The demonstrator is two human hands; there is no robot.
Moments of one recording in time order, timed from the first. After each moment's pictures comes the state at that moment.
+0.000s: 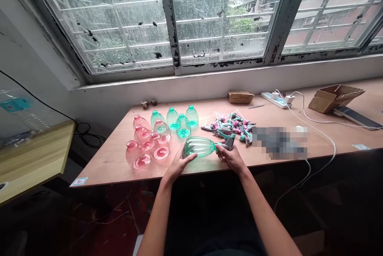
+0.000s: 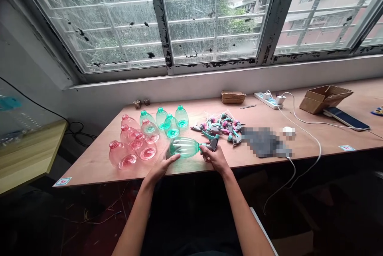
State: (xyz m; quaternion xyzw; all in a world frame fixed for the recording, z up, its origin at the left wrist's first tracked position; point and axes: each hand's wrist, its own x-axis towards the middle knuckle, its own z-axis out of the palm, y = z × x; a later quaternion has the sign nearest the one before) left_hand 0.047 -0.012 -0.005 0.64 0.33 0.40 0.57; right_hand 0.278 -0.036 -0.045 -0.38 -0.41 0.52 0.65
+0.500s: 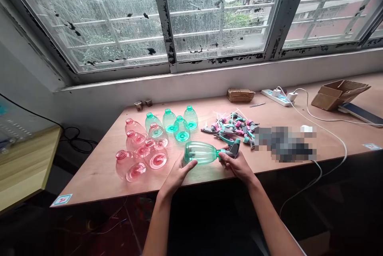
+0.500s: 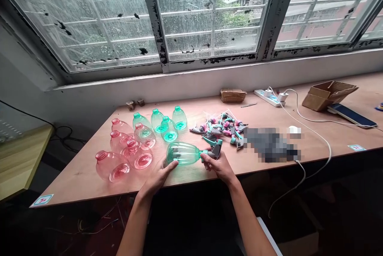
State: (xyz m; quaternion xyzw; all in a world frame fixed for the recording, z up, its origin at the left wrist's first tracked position) left_hand 0.045 -0.008 -0.002 0.63 0.35 0.37 0.58; right_hand 0.279 -0.036 -0.048 -0.39 -0.42 0.52 0.63
